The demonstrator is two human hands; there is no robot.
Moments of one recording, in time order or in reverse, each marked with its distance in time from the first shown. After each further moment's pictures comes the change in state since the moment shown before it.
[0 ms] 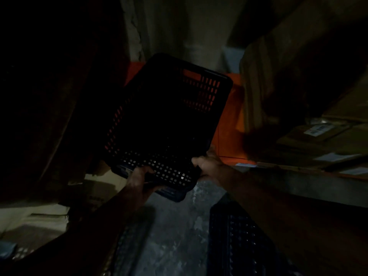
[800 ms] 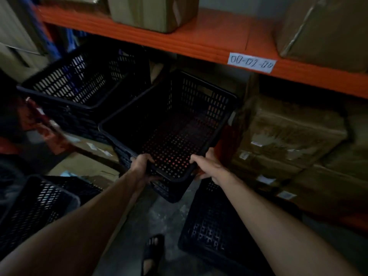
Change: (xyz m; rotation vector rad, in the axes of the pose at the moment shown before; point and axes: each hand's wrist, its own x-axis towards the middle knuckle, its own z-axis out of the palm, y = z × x) left_hand -0.515 0.002 0.003 -0.012 0.071 0.266; right_hand -0.490 -0.097 -0.112 -0.208 -0.140 -0.227
